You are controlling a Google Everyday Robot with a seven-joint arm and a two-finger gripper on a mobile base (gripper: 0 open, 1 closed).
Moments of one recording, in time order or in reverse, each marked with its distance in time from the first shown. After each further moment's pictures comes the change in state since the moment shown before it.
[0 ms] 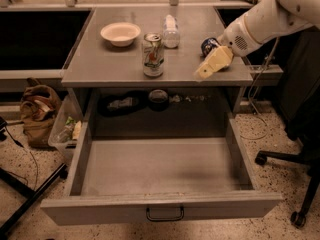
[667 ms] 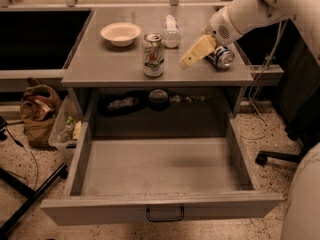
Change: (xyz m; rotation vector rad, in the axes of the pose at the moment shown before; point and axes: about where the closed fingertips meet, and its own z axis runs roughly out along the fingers) arm -0.050 -0.016 0.030 -0.059 -0.087 -0.026
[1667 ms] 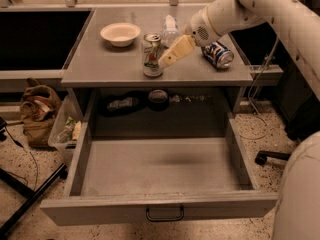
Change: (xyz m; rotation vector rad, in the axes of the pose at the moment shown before) arm -0.041 0.021 0.040 -0.060 -0.082 -0.029
